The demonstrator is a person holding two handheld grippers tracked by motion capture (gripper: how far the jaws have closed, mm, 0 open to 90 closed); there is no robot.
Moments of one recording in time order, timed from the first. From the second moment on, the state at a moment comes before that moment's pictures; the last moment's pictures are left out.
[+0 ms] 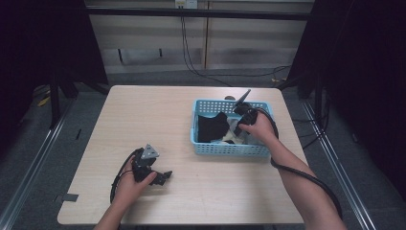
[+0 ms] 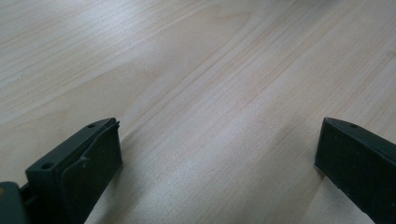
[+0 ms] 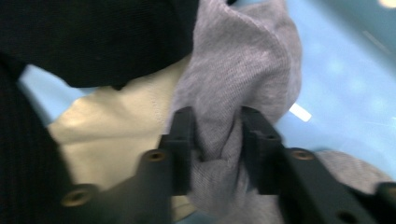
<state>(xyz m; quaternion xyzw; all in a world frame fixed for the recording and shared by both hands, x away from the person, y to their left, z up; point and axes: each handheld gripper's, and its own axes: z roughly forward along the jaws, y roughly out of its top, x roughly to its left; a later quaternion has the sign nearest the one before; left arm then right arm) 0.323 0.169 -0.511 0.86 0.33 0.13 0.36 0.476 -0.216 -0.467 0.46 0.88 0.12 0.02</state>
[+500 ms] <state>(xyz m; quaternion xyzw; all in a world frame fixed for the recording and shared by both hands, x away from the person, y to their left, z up) 0.323 0.169 -0.510 0.87 0.33 0.12 0.36 0.470 -0.229 -0.420 0.44 0.89 0.14 0.02</state>
